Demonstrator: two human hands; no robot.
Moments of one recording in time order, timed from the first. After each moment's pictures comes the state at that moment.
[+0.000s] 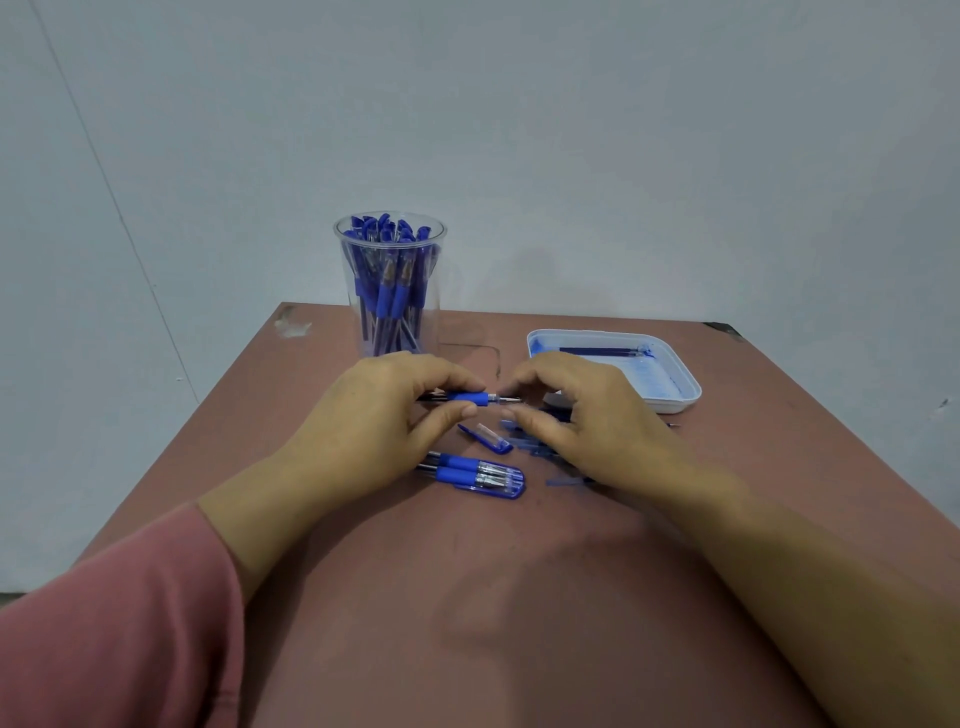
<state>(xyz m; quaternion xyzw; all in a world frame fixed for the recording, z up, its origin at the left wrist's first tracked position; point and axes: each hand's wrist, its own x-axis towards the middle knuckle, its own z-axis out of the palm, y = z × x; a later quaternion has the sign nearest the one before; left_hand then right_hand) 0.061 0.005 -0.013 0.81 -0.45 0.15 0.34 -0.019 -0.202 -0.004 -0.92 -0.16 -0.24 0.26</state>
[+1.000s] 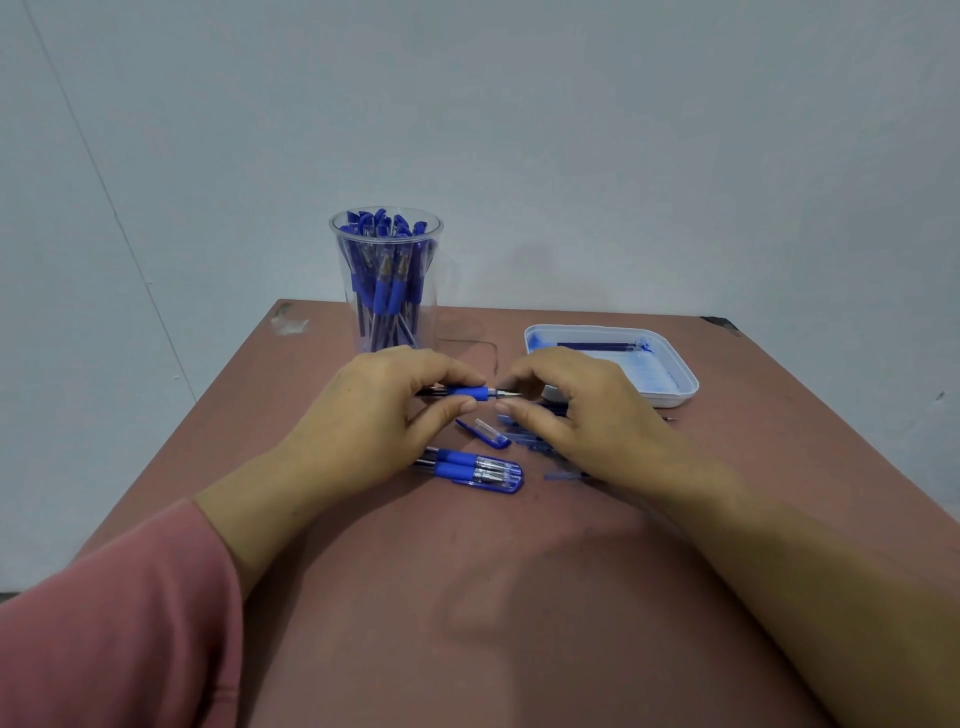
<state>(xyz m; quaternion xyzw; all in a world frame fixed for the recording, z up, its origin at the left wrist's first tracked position) 0.063 0.004 -0.015 0.80 -0.47 0.16 0.35 -0.018 -0.202 -0.007 -0.92 -0.17 -0.27 0.23</state>
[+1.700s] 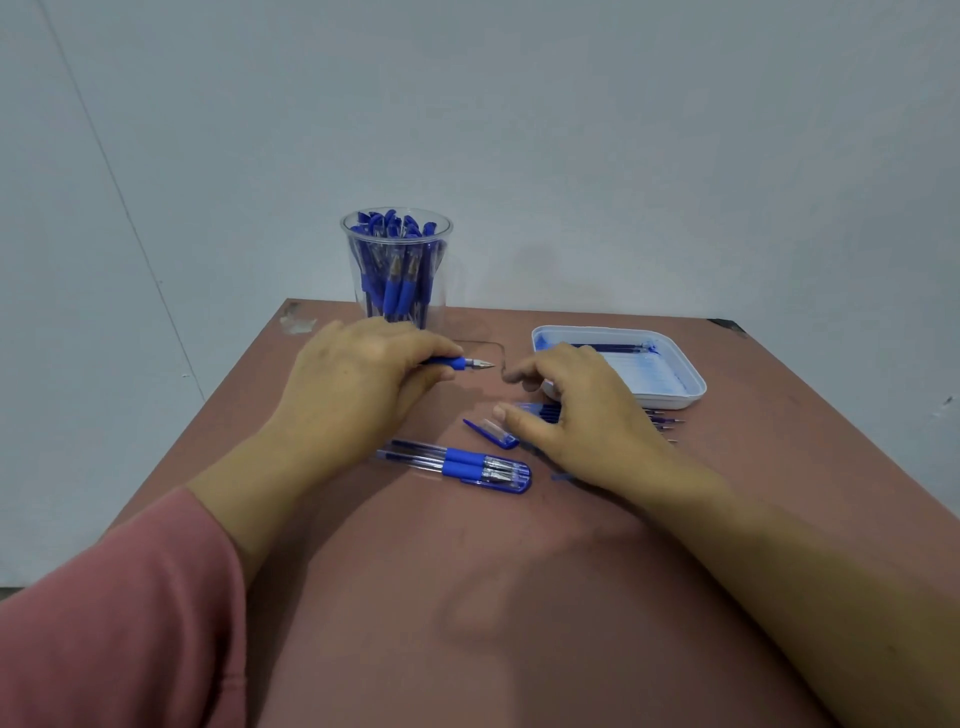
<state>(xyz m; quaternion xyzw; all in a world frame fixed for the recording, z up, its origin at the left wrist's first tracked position) 0.075 0.014 -0.005 0.80 -0.44 0.32 0.23 -0.013 -0.194 -0.015 -0.95 -0.05 -0.25 0.21</state>
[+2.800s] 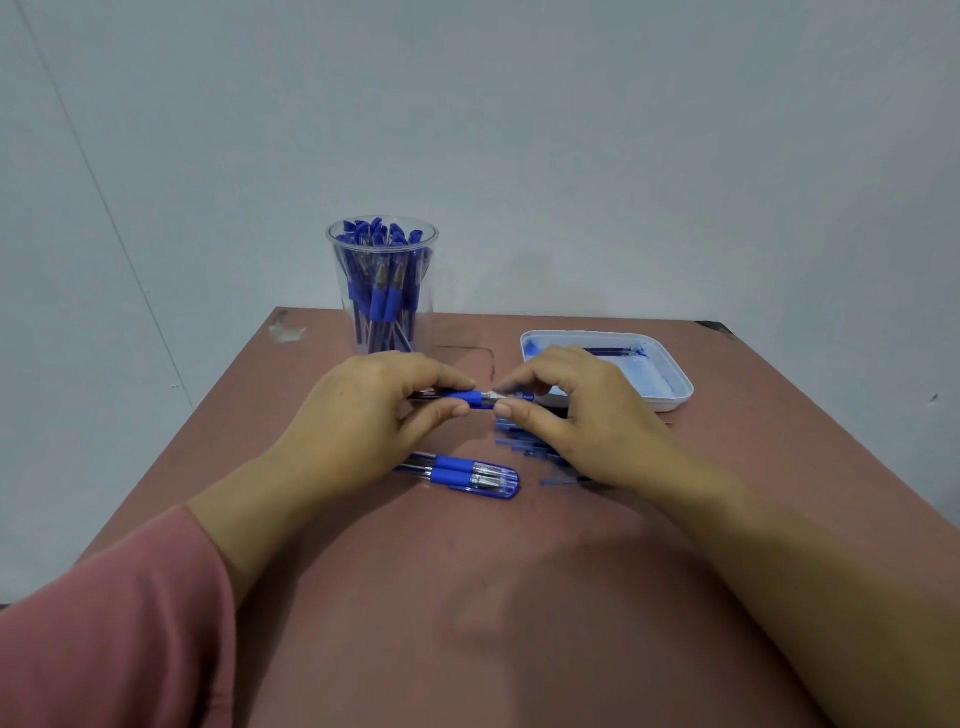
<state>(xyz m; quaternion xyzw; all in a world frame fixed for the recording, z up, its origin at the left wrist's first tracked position) 0.065 0.007 -0.010 0.81 -0.46 0.19 0.32 -0.022 -0.201 -0.002 -0.93 -0.10 -0.22 0.28</state>
